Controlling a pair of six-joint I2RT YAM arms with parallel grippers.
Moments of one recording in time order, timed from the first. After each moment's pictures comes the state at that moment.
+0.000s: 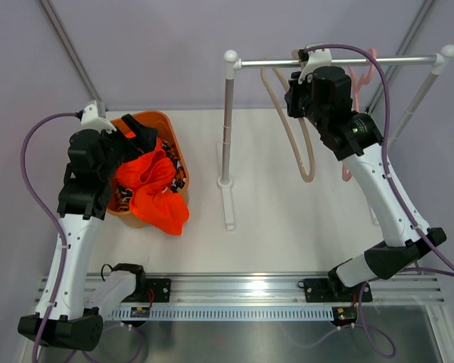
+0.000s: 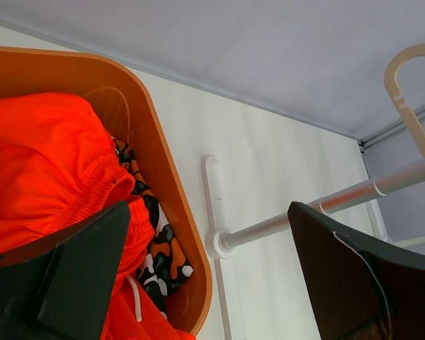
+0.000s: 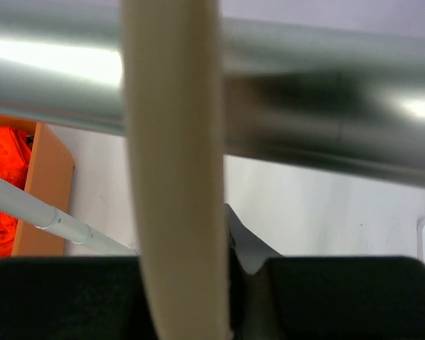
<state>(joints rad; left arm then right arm) -0.09 0.94 1.19 -0.45 0.08 -0.49 0.48 1.49 1.87 -0.64 0.21 0.11</state>
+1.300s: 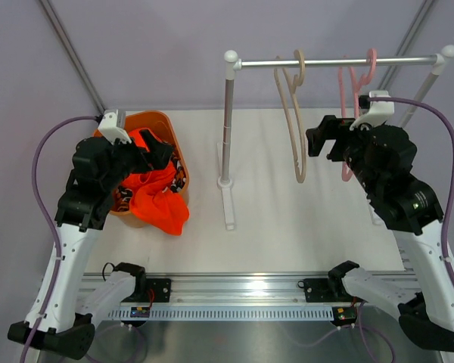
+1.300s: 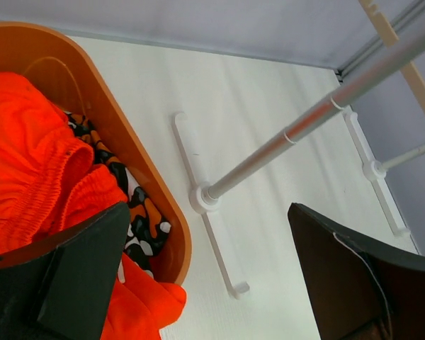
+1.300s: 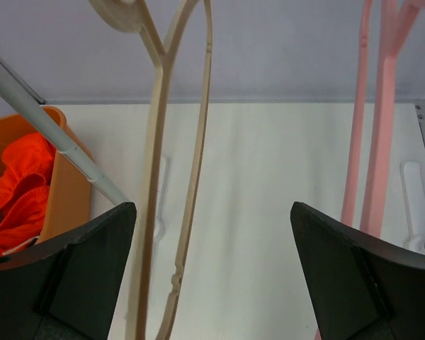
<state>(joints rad) -0.20 0.89 1.20 -0.56 0.17 -0.39 0.48 1.00 1.54 -0.68 0.27 0.22</state>
